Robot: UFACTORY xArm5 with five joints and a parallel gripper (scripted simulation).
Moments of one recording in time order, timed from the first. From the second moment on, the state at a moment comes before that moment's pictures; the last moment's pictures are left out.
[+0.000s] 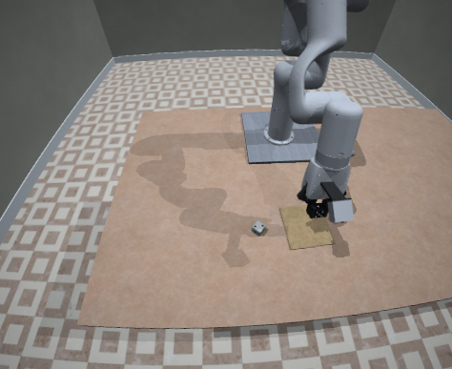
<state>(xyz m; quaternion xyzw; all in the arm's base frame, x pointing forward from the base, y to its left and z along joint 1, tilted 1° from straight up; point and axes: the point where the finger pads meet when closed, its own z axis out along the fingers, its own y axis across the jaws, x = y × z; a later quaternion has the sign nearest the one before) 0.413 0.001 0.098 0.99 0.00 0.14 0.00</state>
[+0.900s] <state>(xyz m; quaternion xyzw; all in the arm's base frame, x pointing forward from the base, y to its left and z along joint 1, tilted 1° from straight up) 0.411 0.000 0.097 0.90 0.00 0.44 0.00</state>
